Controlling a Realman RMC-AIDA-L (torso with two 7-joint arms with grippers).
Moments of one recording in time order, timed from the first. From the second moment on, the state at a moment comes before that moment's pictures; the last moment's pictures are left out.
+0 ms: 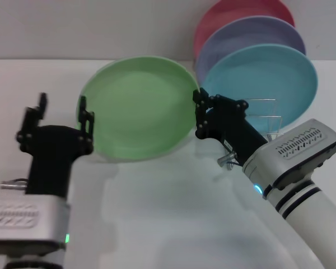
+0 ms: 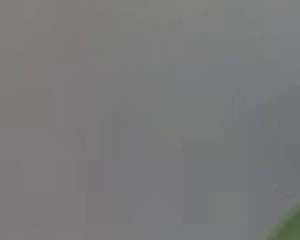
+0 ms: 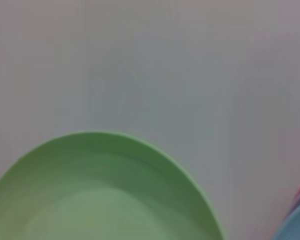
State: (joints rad) left arm -0.15 -2.06 2.82 1.08 -1.47 1.36 0.92; right arm 0.60 2.09 0.14 0.54 -1.70 -1.10 -0.17
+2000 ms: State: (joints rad) left arm -0.21 -2.06 2.55 0.44 -1.01 1.66 -0.43; right arm 0.29 2.08 0.17 0.22 -1.80 -1.69 -0.24
